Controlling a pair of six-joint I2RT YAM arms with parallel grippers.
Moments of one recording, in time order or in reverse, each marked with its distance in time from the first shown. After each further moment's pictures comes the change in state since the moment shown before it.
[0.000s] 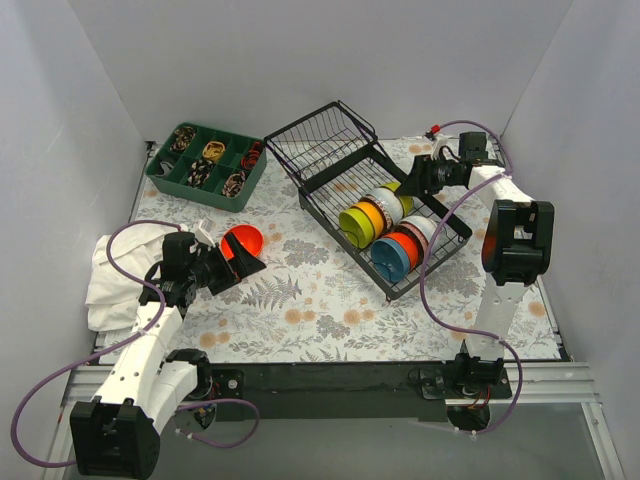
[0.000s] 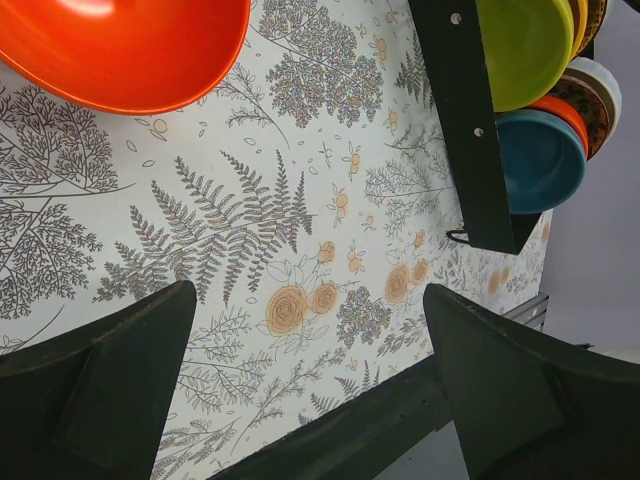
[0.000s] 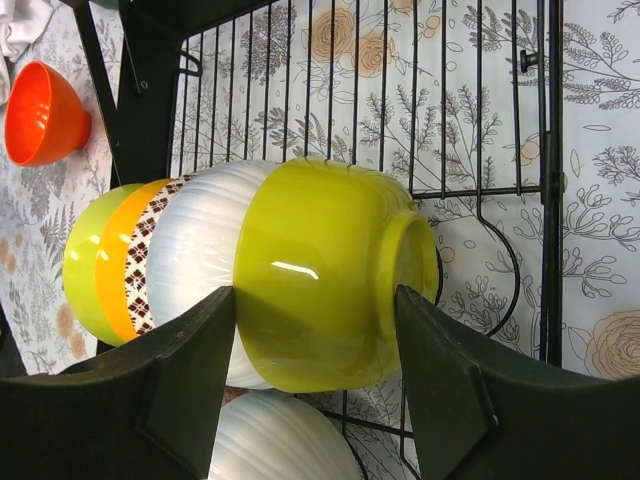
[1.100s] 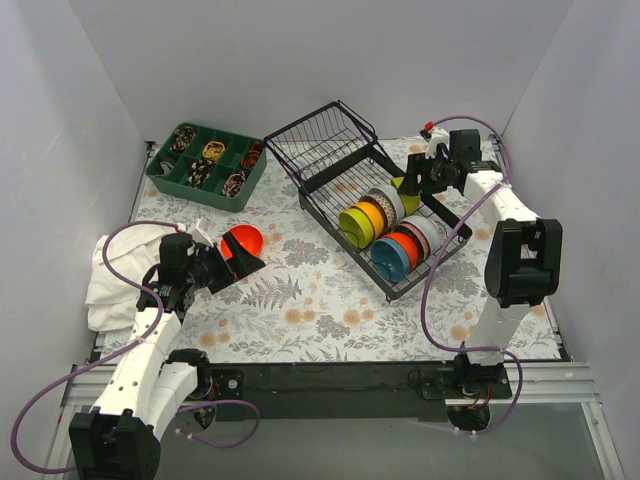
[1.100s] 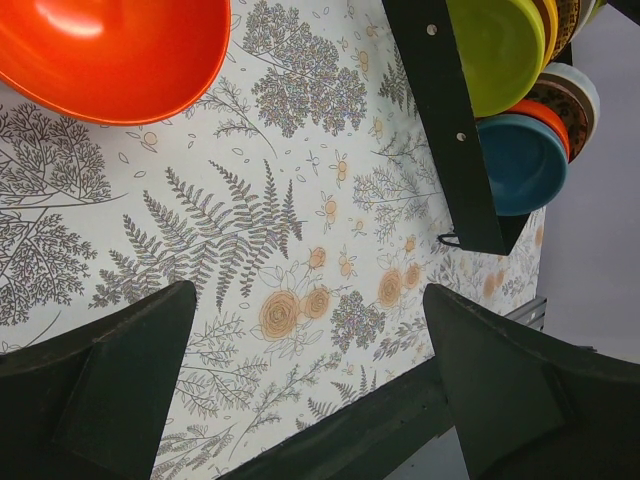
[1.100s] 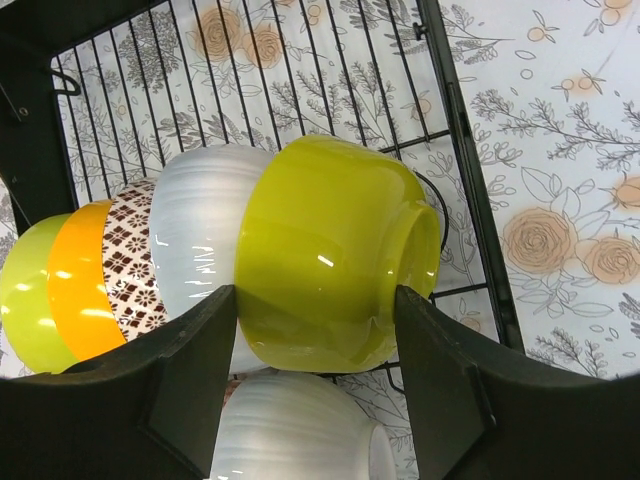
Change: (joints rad) left arm 0.000 -0.048 0.000 0.004 -0.002 0.000; right arm 0.084 -0.204 -0.107 0.005 0.426 0.067
